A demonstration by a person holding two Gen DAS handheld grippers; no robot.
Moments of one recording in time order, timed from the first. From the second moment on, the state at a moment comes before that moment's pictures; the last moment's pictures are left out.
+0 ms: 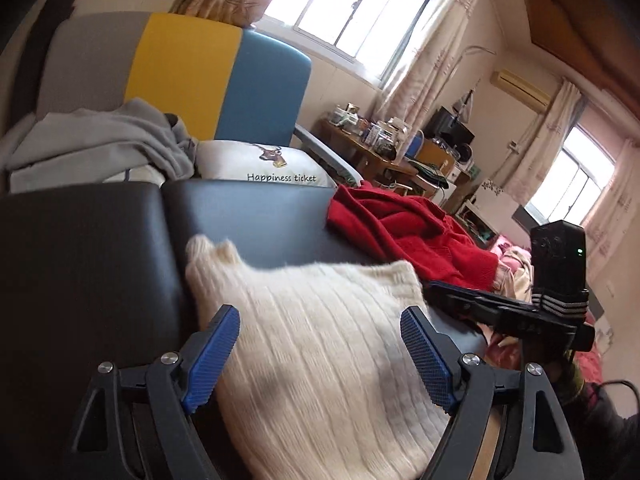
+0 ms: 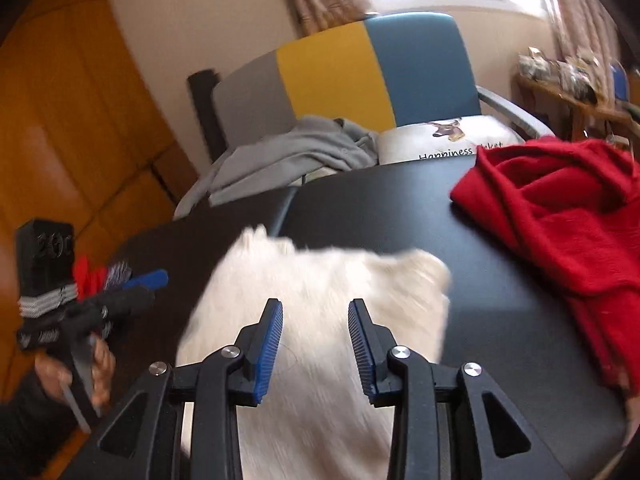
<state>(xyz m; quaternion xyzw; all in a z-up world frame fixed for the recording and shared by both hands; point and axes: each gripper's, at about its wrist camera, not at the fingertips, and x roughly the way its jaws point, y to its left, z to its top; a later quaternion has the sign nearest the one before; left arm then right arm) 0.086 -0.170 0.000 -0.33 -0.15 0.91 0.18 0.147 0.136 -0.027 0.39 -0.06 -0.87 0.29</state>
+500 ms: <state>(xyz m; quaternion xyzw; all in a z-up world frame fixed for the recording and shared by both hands) 0.016 -0.158 -0.101 -0.40 -0.16 0.89 0.17 0.141 0.148 -0.106 0.35 -0.01 -0.92 0.18</state>
